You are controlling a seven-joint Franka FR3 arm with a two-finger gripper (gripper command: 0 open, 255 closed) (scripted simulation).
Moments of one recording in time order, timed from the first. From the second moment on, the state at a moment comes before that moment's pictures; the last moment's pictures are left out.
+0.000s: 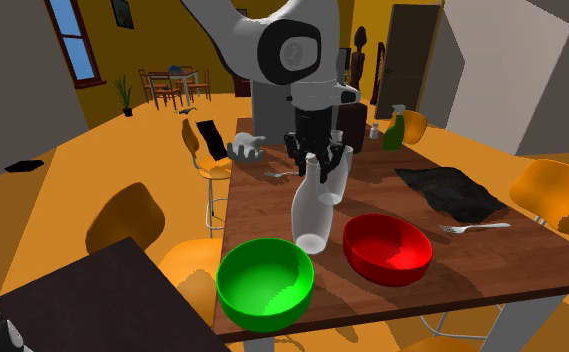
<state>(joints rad) 0.00 0.17 -0.14 -2.19 0.10 2.46 -0.31</state>
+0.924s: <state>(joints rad) 0.00 0.10 -0.15 -2.16 0.08 2.36 -0.29</state>
